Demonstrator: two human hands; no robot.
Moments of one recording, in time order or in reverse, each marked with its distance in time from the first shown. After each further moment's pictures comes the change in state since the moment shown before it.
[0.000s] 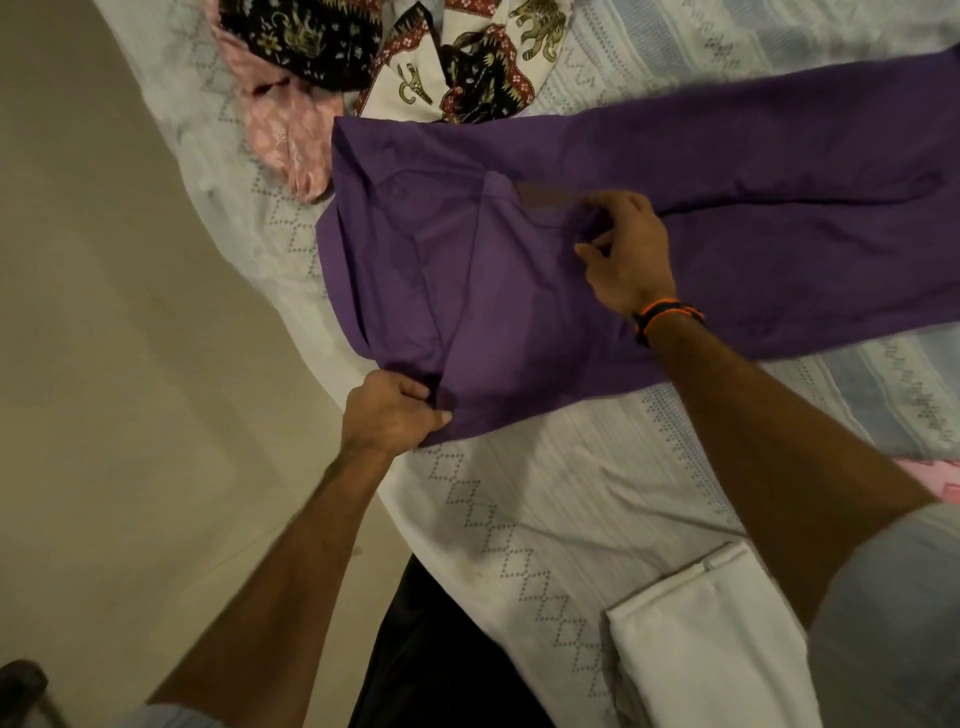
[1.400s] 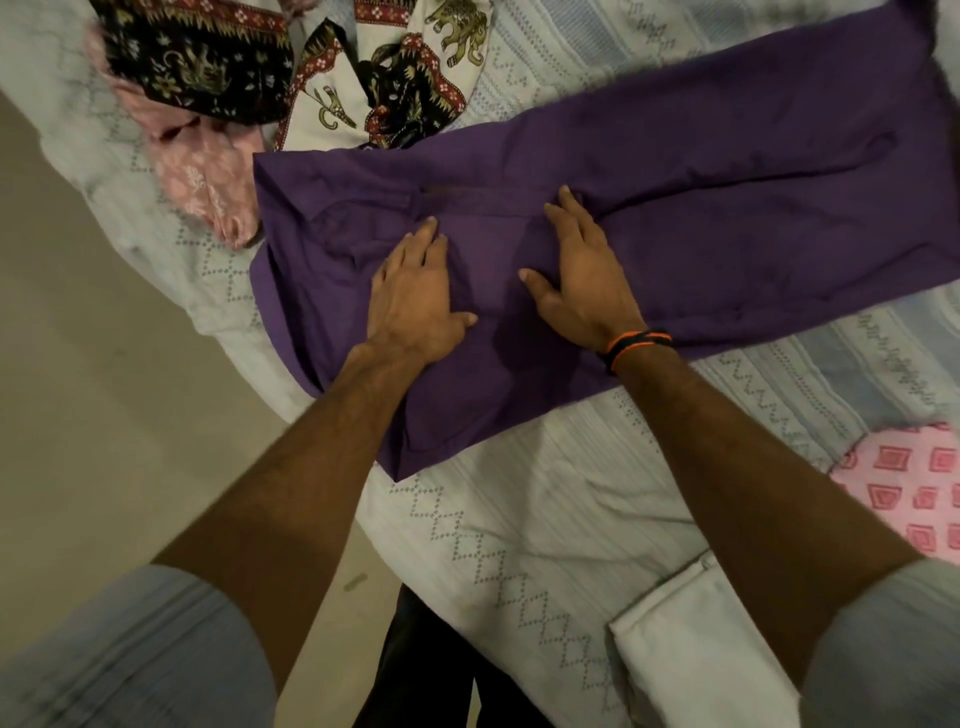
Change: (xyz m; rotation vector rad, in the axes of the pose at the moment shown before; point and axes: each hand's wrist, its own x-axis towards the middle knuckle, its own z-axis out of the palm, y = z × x) left_hand 0.068 0.121 0.013 0.632 0.105 0.638; right_hand -0.013 0.012 0.003 -0.083 -0.059 -0.107
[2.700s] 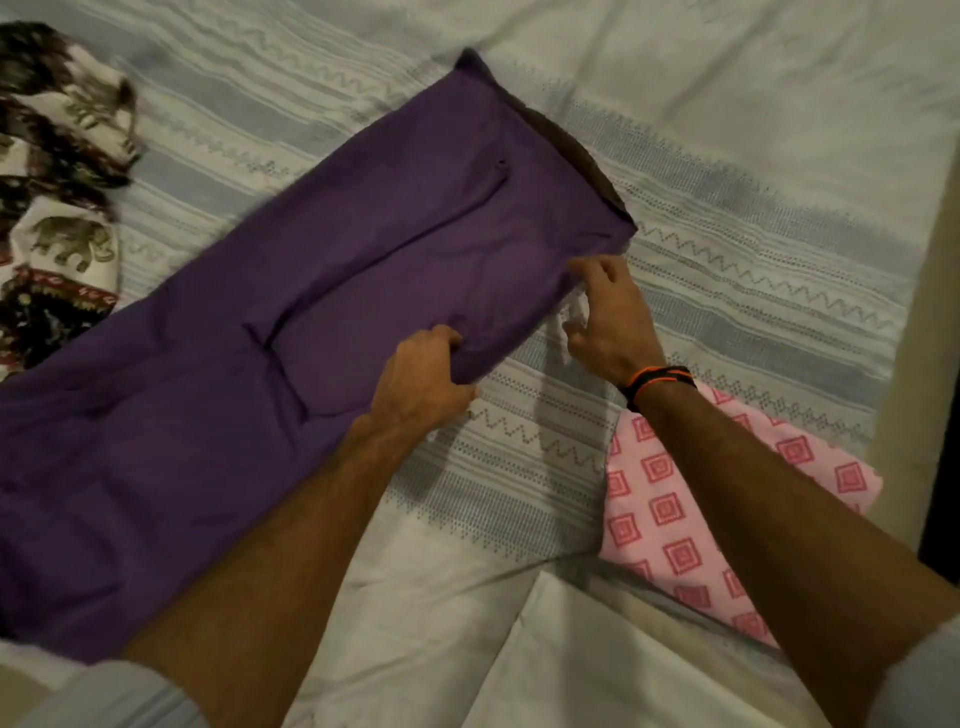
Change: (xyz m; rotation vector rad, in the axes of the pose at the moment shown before) left_hand 0.019 0.285 0.092 -0.007 -0.204 0.305; right_hand -0.126 0.258 -0.157 0.083 0.330 0.445
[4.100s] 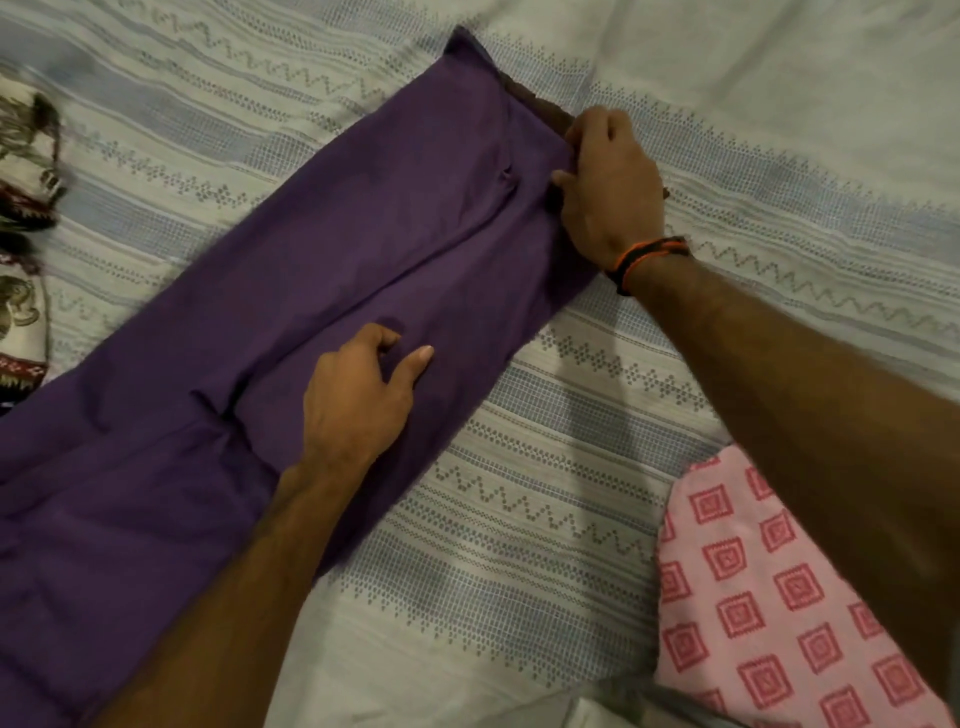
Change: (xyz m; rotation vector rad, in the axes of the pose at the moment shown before) left_hand 0.060 -0.044 -0.014 -0.098 0.348 -0.087; right_hand 0.162 -0.020 0.007 -0.178 0.302 -0.104
